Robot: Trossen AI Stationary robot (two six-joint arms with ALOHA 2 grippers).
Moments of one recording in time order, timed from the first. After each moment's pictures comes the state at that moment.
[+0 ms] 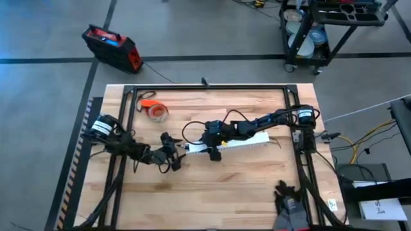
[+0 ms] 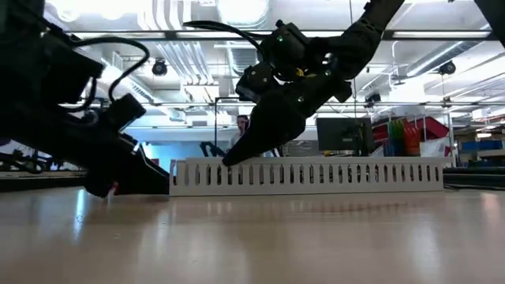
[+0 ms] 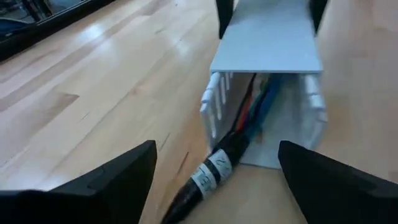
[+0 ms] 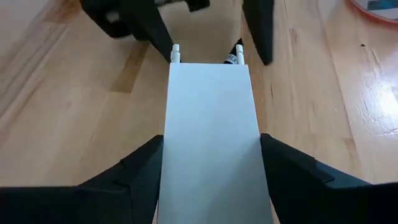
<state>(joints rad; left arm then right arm) -0.31 1.82 0.23 1.07 -0.70 -0.25 -0.07 2.04 1.08 0.22 -0.21 -0.15</state>
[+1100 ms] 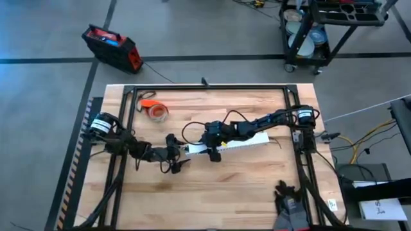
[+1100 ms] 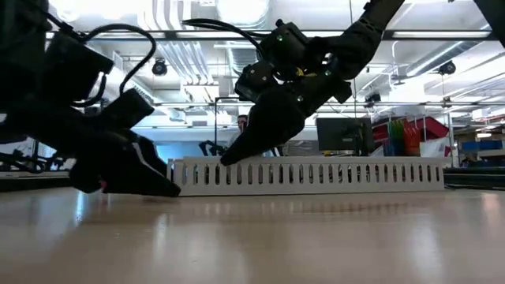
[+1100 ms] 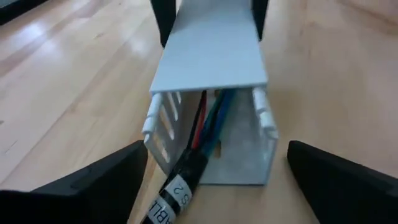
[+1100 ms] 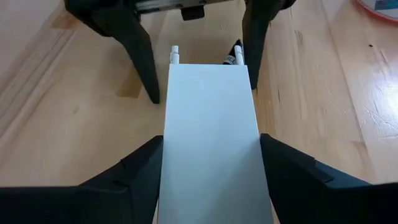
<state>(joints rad) -0.27 1.79 0.25 1.03 -0.48 -0.17 -0.07 2.05 1.08 0.22 -0.21 -0.13</state>
